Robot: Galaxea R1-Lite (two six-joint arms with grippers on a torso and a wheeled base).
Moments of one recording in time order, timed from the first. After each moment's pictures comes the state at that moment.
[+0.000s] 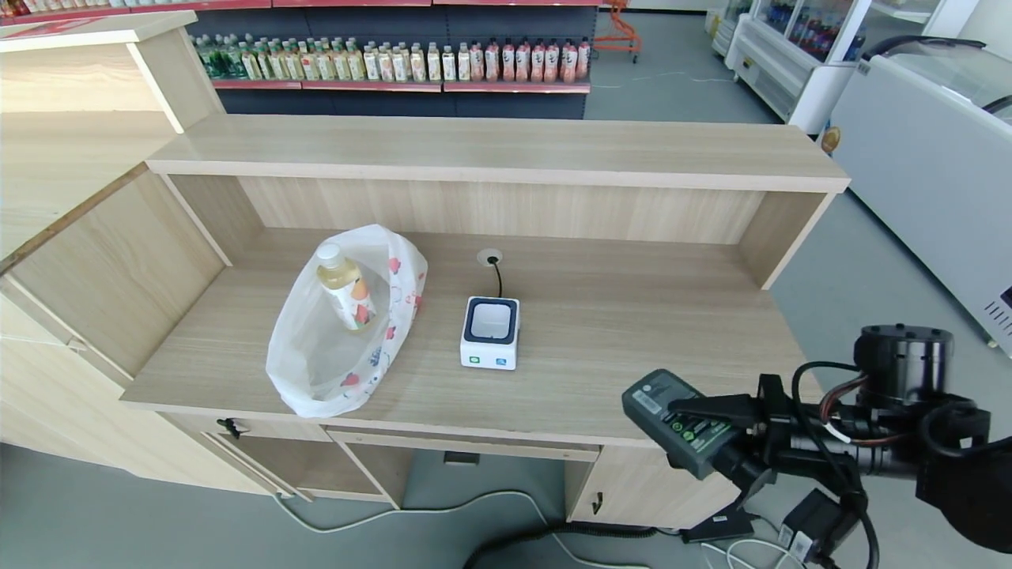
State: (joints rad) left arm 0.00 0.00 0.00 0.00 0.02 0.01; right arm 0.17 1.82 -0.44 -0.99 1.01 -2.19
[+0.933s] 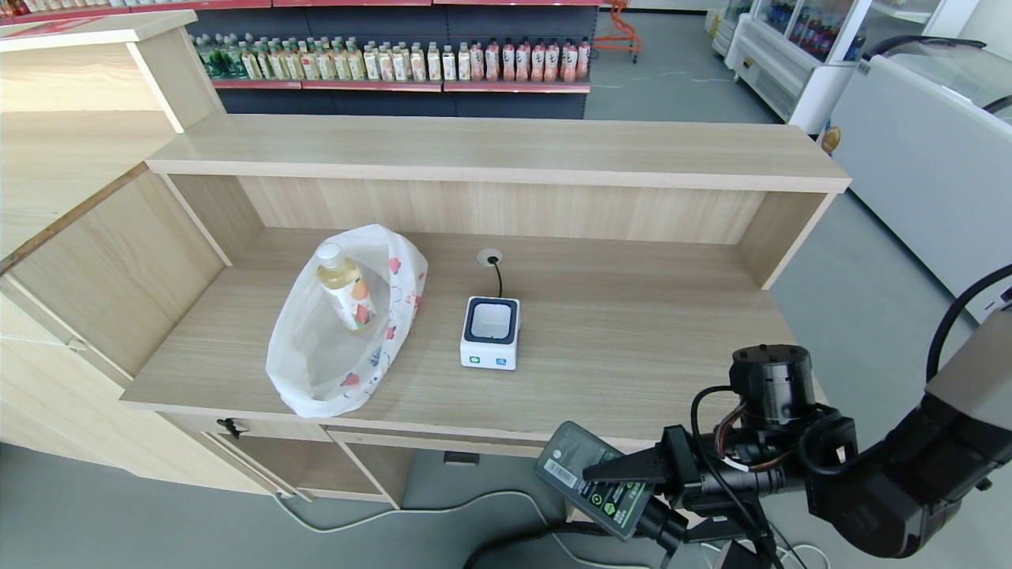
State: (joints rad) left arm 0.00 0.00 0.00 0.00 0.02 0.01; right arm 0.42 1.99 -0.54 -0.99 1.08 -2.42
